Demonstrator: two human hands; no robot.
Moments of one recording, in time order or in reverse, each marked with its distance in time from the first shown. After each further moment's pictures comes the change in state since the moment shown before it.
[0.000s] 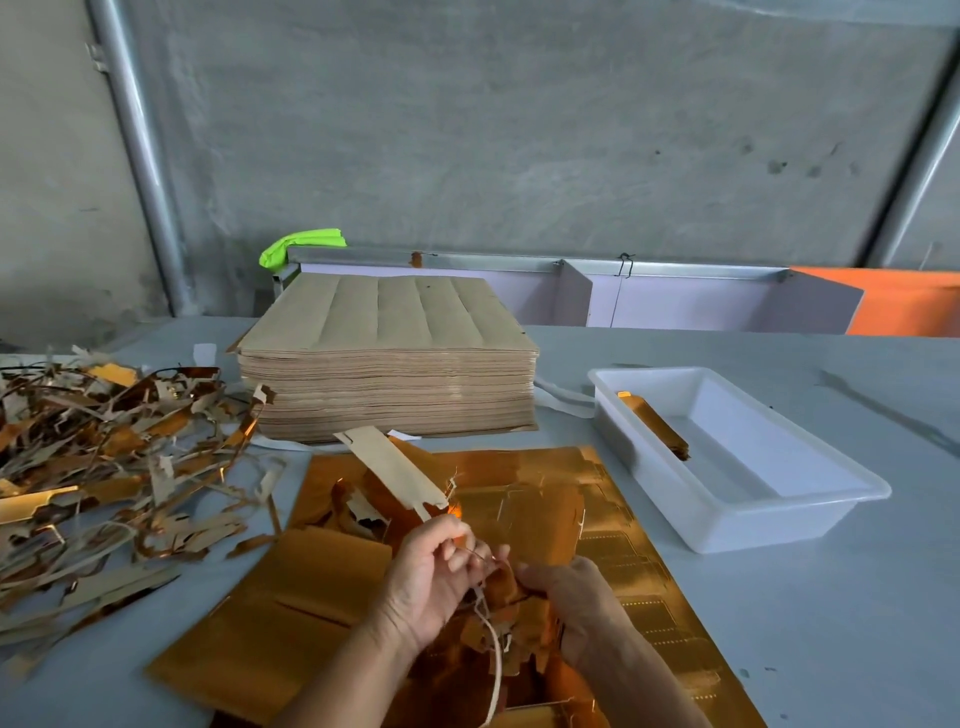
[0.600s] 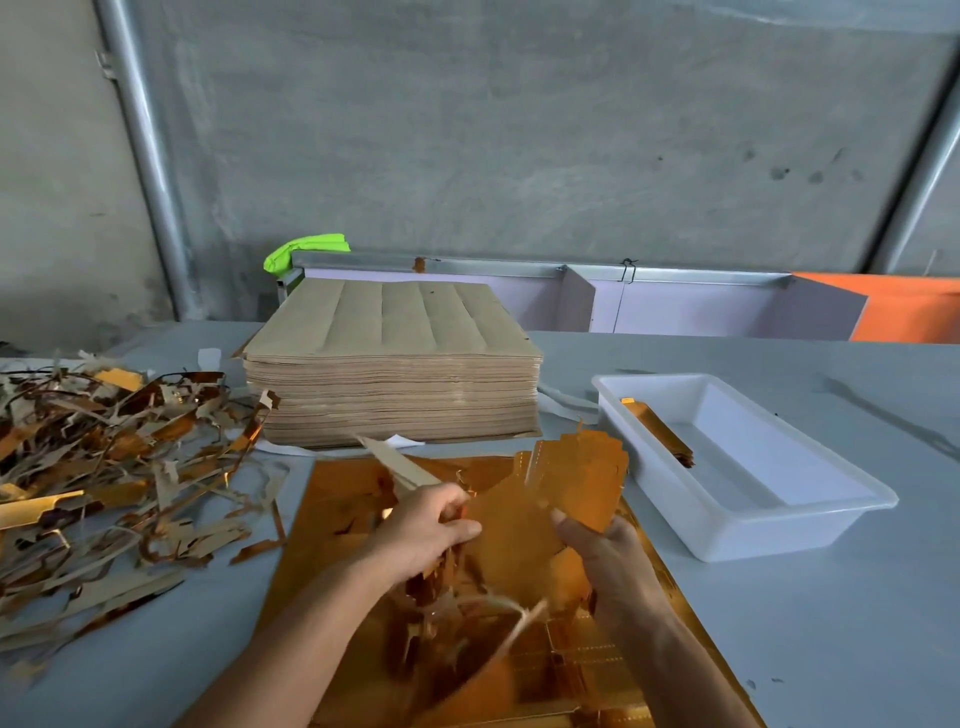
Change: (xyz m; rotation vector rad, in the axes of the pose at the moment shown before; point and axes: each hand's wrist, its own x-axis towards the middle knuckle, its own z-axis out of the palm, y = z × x) left_hand 0.018 0.050 0.005 1.464 -0.005 0.076; right_hand -0.005 -0.025 -0.012 -0.004 0.003 -0.440
